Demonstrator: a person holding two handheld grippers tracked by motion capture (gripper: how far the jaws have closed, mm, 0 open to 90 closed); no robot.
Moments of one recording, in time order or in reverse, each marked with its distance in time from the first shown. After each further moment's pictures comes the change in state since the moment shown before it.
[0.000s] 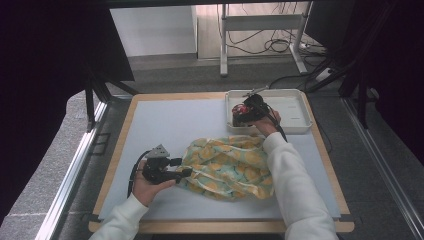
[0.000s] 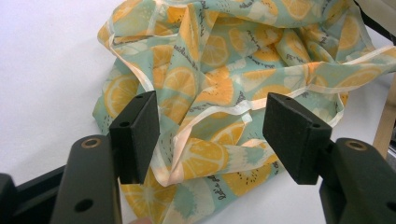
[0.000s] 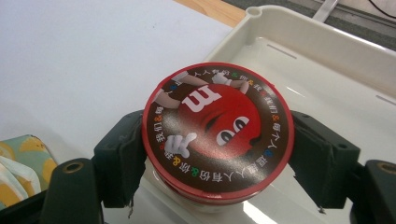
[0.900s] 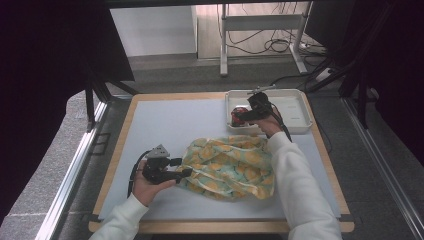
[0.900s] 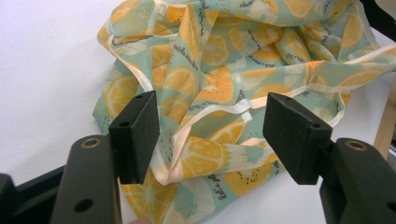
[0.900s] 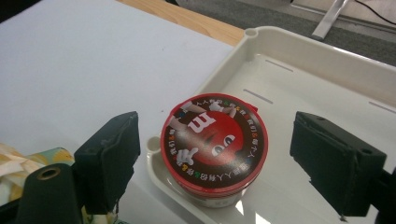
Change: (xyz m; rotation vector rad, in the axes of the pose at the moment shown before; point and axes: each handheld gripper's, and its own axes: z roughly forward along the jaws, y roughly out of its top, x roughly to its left) left arm 0.000 0.000 0.000 -0.002 0.002 0.002; right arm -0.002 0.002 -0.022 -0.078 0.036 0.052
